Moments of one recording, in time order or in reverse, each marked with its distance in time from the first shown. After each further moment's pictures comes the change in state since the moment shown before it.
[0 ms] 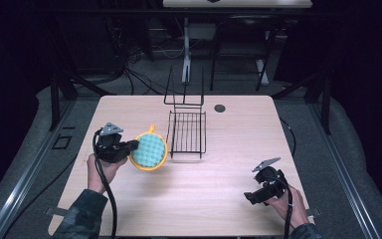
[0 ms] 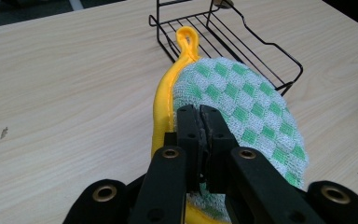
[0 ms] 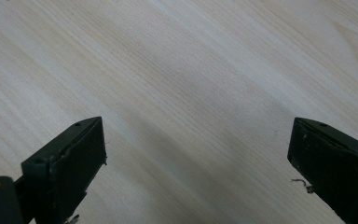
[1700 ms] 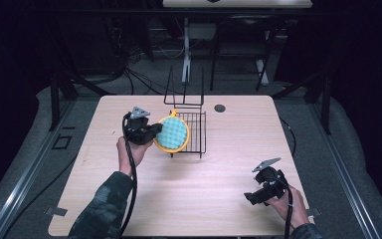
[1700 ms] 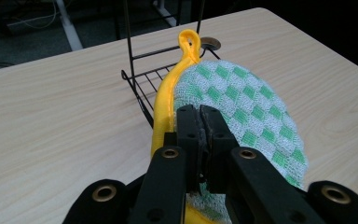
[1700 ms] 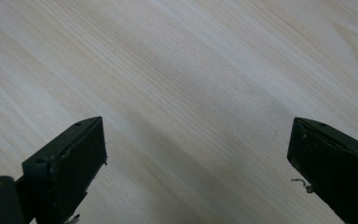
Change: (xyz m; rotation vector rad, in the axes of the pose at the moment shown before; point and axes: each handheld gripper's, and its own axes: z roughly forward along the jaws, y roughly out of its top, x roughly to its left) left arm -0.029 0.049 0.065 -0.076 -0.012 0.010; right arm 0.000 0.000 -0.002 0.009 0.007 -0.005
